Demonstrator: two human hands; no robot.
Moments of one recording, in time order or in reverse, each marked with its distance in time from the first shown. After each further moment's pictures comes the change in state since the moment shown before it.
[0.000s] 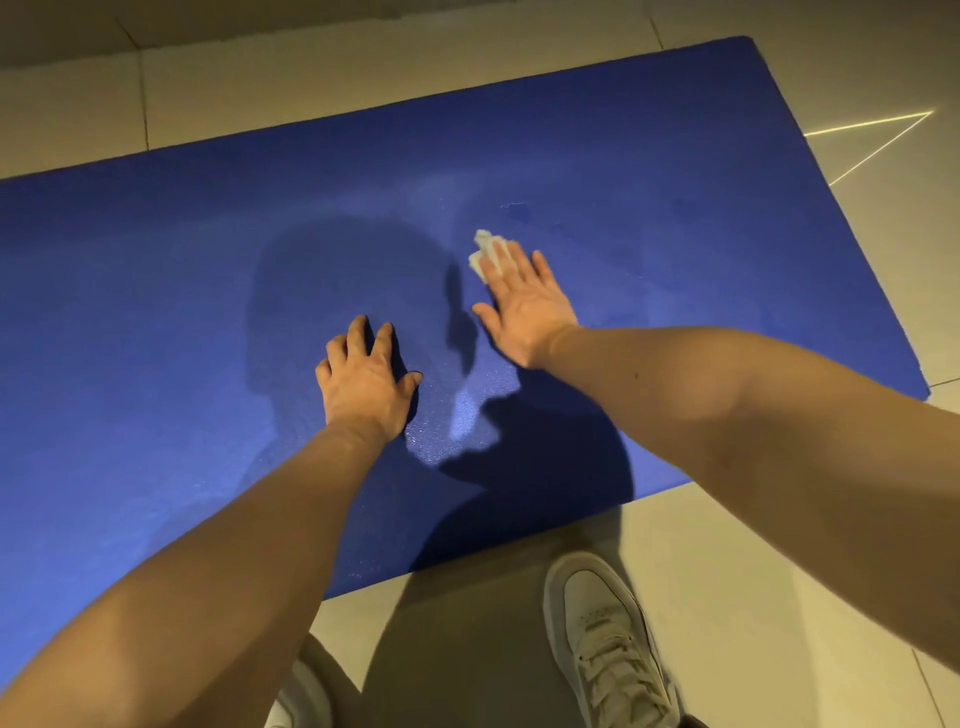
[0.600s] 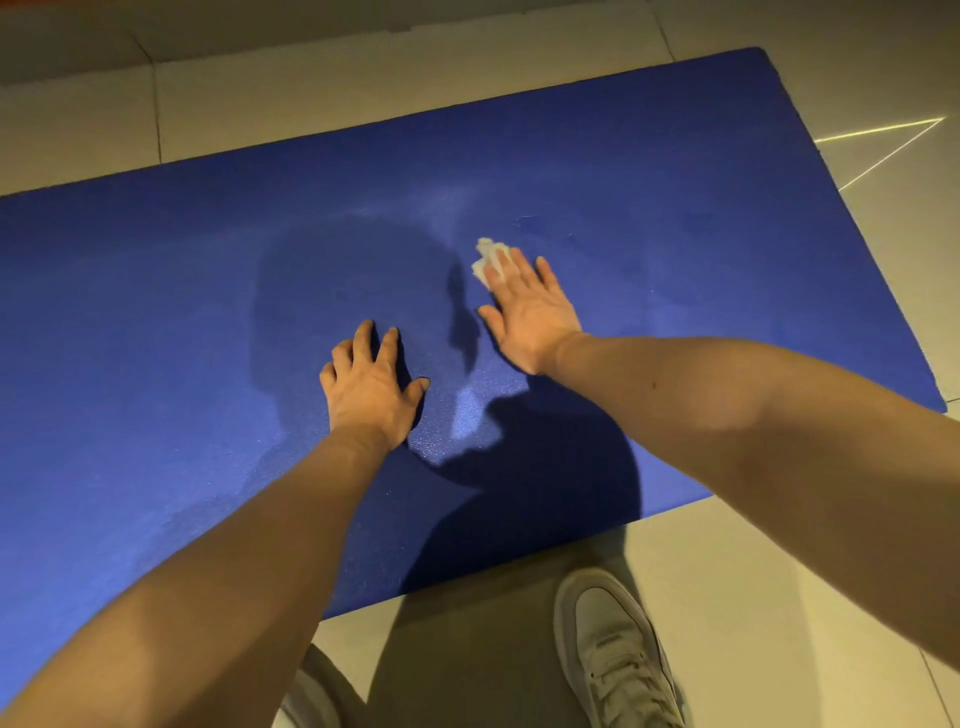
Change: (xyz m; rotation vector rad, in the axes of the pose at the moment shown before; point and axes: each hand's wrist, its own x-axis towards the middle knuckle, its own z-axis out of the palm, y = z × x) left_hand 0.011 -0.008 -0.005 0.010 -0.015 0.009; right_hand 0.014 -0.003 -0.001 0.027 0.011 -0.019
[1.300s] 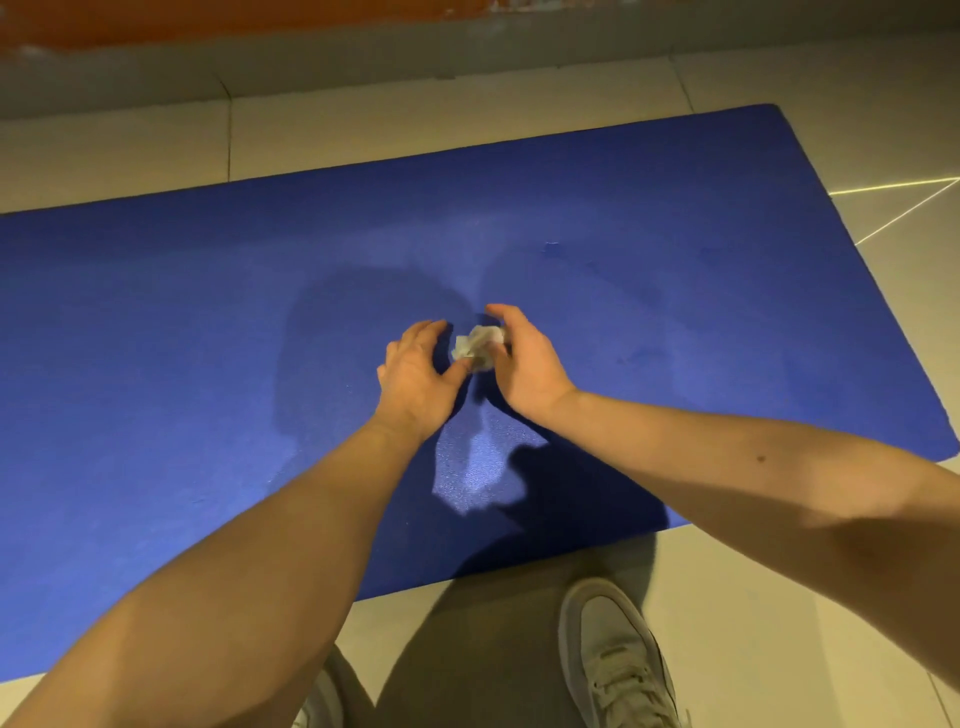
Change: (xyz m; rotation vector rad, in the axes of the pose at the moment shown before) left_hand -0.013 0.025 -0.022 -0.581 0.082 0.018; right_hand -0.047 -0.067 -0.013 0.870 0.173 0.142
